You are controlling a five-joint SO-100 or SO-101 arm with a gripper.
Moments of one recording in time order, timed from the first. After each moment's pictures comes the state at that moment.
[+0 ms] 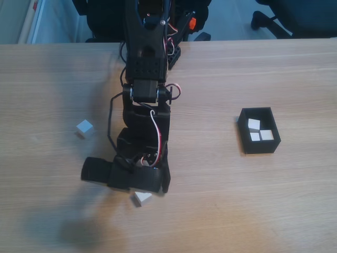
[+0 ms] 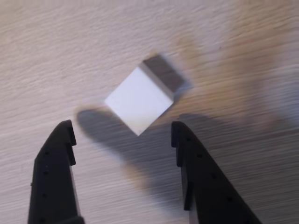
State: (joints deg) arm 5.6 73.6 91.9 36.9 -77.6
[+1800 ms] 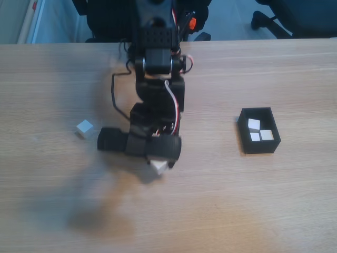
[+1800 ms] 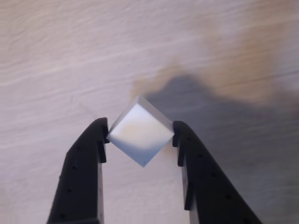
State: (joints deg) arm 0.2 92.8 102.8 45.8 -73.9
